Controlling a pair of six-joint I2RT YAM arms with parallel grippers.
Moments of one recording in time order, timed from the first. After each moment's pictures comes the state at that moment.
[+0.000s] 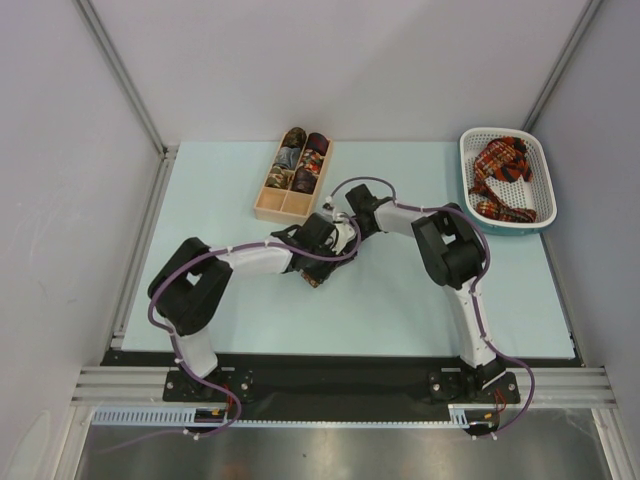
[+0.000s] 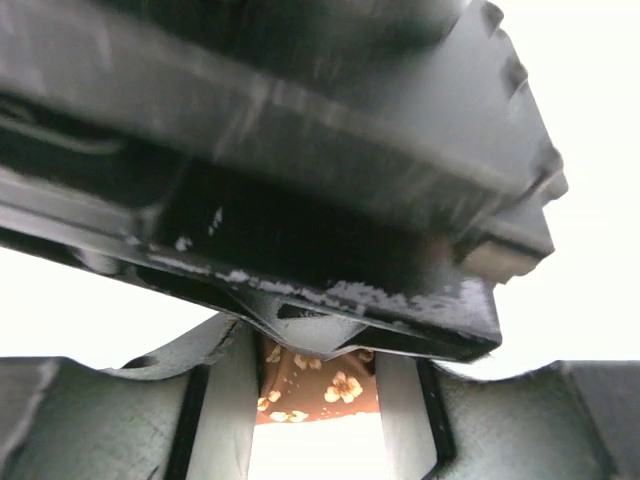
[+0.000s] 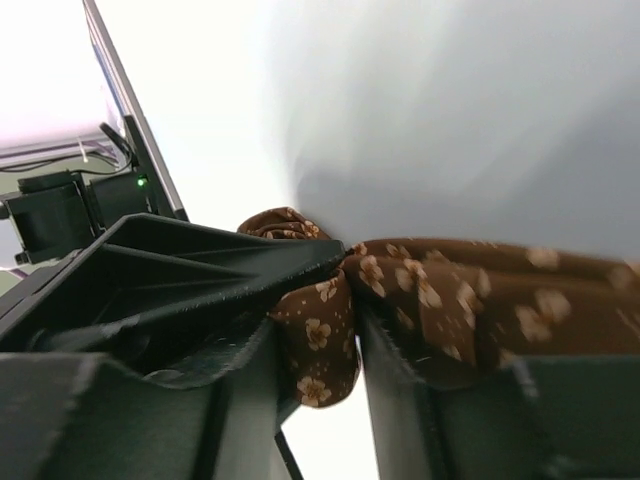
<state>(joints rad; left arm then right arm) -0.73 1.80 1.05 -0.26 0.02 0.08 0.53 2.27 1.55 -0.47 -0.95 0.22</state>
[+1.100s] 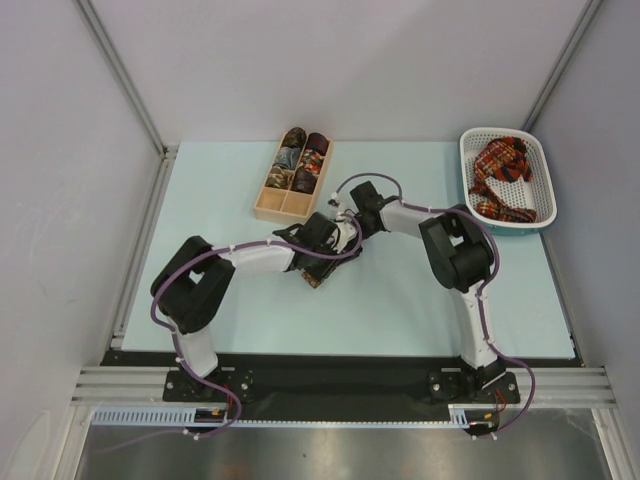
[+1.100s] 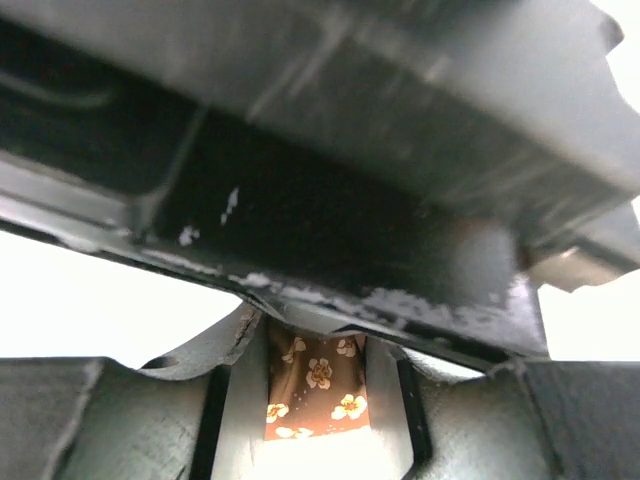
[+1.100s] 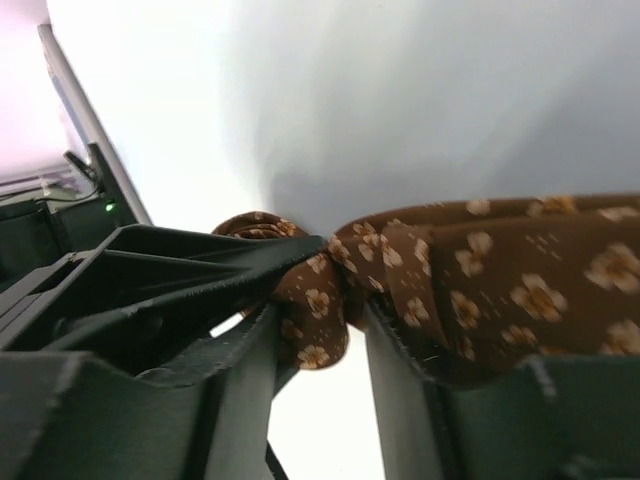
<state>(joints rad) -0.73 1.81 1.08 -0.28 0.02 0.06 0.52 2.21 1.50 -0.44 -0.85 0.25</state>
